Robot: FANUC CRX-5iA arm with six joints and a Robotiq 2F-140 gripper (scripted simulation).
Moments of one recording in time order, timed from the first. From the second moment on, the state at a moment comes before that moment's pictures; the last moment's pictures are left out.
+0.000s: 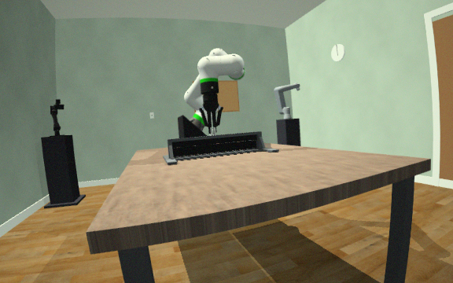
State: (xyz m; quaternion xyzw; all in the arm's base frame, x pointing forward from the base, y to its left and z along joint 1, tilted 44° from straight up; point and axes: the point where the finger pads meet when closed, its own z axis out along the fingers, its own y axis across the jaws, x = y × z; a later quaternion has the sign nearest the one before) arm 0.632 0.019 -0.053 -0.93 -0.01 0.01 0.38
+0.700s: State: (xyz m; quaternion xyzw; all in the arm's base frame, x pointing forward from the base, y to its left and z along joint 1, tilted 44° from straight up) arm 0.634 0.020 -0.053 -0.93 -0.01 0.01 0.38
